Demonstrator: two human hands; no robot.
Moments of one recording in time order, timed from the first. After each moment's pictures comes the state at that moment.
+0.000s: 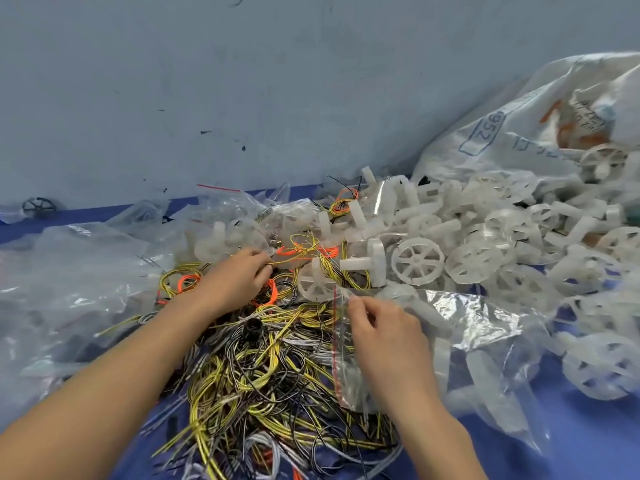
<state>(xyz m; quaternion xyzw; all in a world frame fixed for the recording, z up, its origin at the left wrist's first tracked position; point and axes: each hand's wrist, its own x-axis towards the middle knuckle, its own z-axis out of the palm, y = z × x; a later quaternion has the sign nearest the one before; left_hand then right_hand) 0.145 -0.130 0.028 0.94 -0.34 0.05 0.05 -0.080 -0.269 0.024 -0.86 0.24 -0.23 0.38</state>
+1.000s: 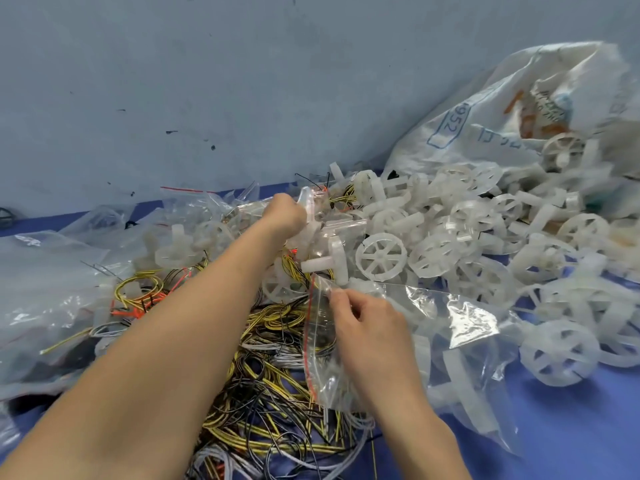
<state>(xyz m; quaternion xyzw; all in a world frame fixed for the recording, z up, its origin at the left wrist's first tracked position) 0.141 -0.291 0.078 0.92 -0.15 -0.04 0.37 -0.090 -0.297 0.017 -0.81 0.23 -0.27 0.47</state>
